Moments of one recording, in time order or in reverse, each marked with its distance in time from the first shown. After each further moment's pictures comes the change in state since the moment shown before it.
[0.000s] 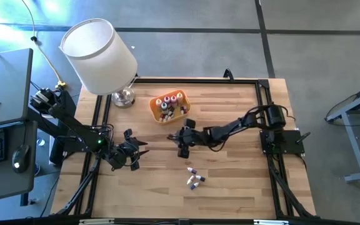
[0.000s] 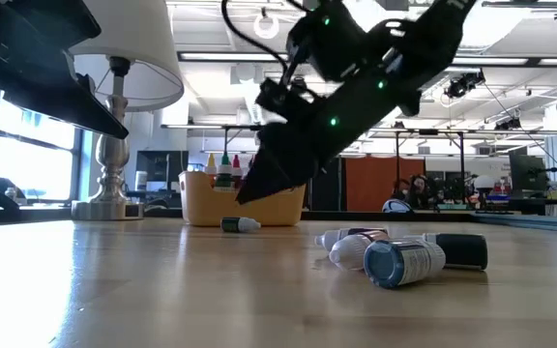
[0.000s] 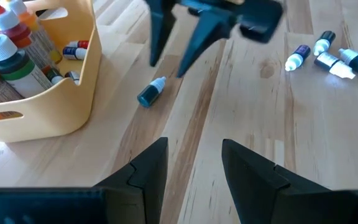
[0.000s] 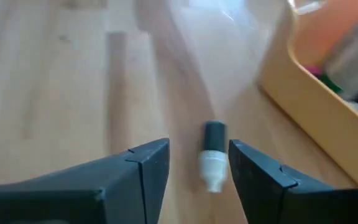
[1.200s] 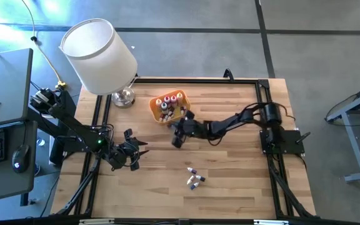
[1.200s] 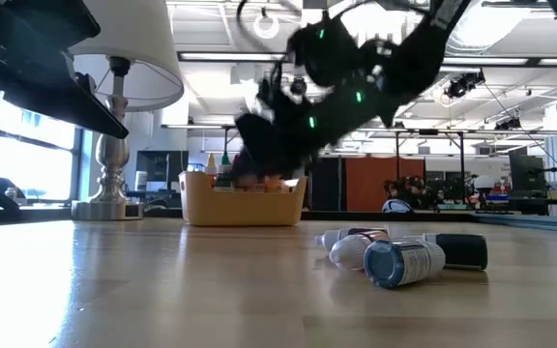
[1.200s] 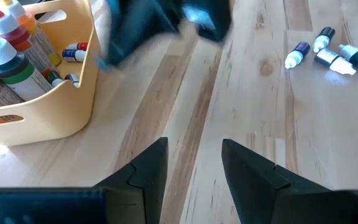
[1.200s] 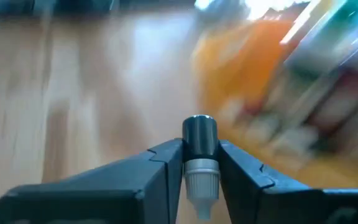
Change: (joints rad) left arm 0.000 0.000 0.000 0.000 0.002 0.022; right arm -0.088 0.051 -0.001 0.210 0.026 0.073
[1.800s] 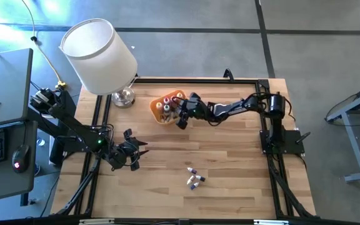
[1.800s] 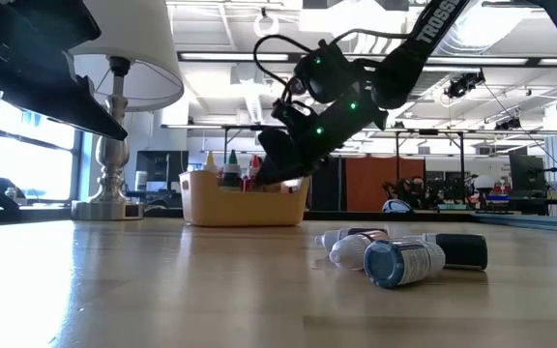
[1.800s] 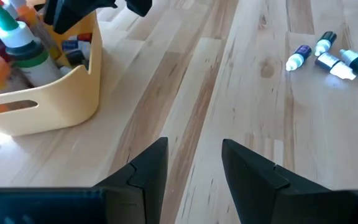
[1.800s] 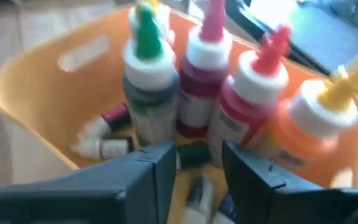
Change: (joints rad) left arm 0.000 0.000 0.000 -0.008 0.002 -0.048; right arm -0.226 -0.079 0.001 -0.133 -0.097 -0.084
